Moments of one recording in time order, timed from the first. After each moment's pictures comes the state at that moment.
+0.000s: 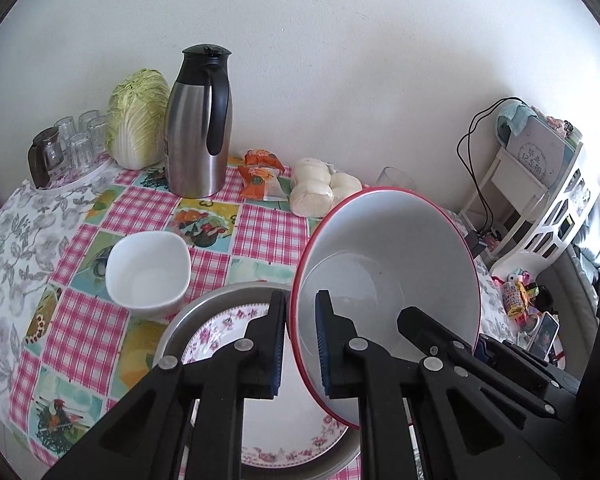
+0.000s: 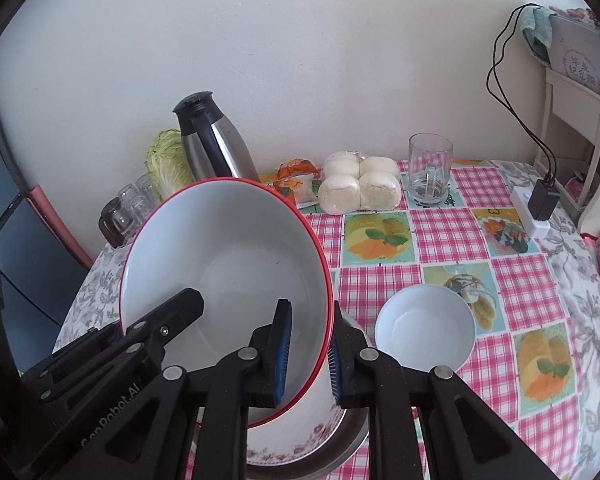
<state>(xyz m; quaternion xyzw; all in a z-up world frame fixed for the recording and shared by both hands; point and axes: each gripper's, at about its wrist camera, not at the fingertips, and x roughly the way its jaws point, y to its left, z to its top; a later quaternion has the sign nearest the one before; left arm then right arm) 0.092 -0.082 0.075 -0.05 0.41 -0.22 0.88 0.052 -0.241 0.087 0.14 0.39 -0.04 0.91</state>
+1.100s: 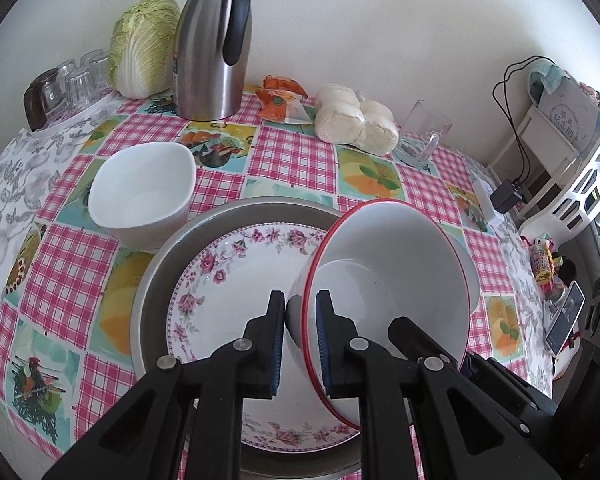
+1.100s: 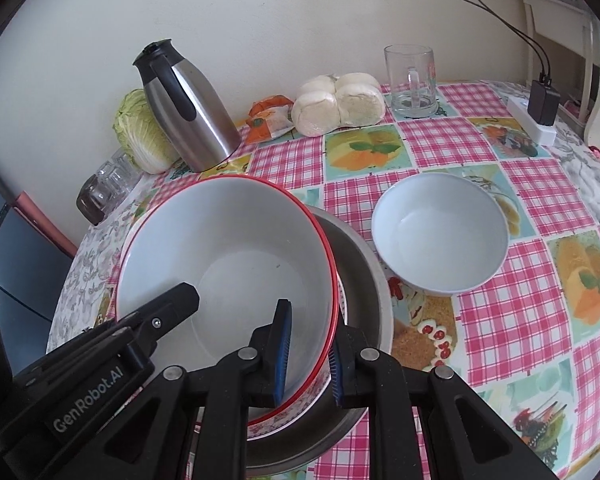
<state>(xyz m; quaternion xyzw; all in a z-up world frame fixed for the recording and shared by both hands) 0.100 -0.084 0.002 -0.04 0.49 -0.20 0.85 0.042 -0.244 -0.010 0.20 0.44 -0.05 0.87</state>
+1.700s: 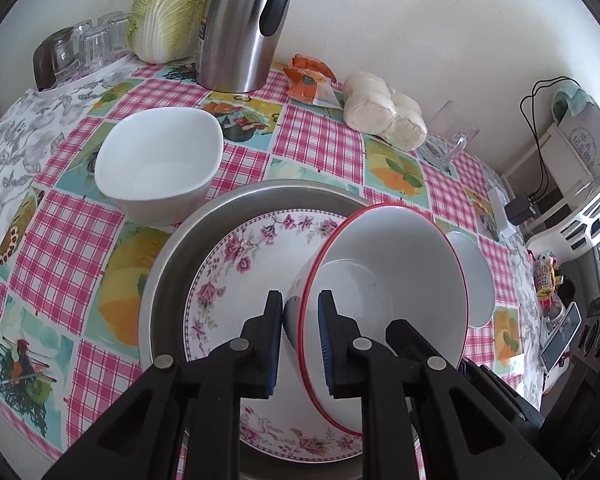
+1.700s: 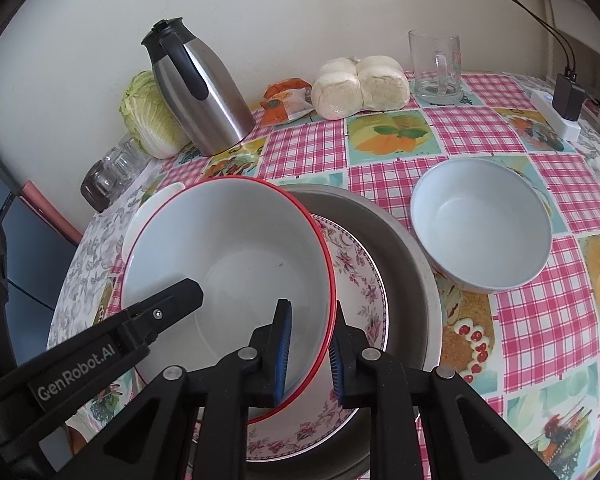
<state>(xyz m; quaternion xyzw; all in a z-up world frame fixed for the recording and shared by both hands) 0.118 -0.068 -0.018 -0.07 0.52 -0.18 0.83 0.057 -0.227 -0.028 0.20 0.45 -0.03 0.87</state>
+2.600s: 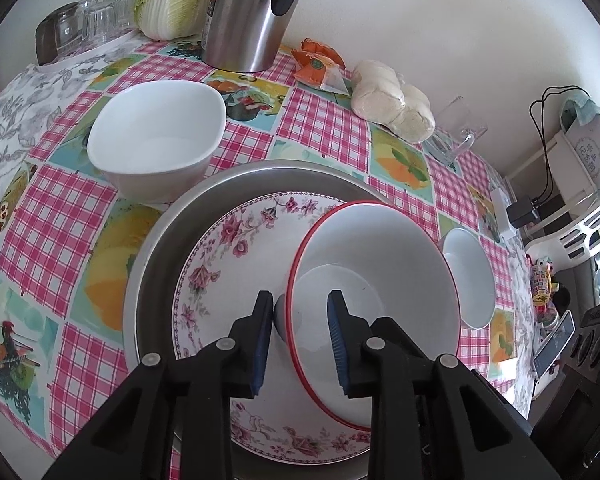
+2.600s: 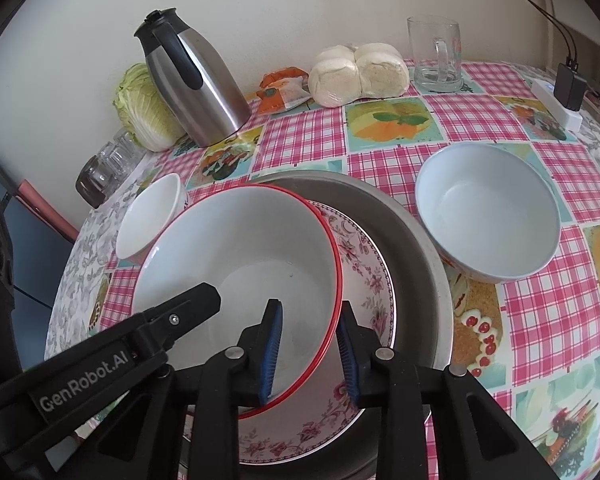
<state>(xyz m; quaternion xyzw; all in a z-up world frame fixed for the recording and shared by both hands) 0.122 -0.067 -0.030 -0.10 0.54 -0.18 0.81 0.061 -0.223 -0.036 0.21 0.46 -0.03 0.86</state>
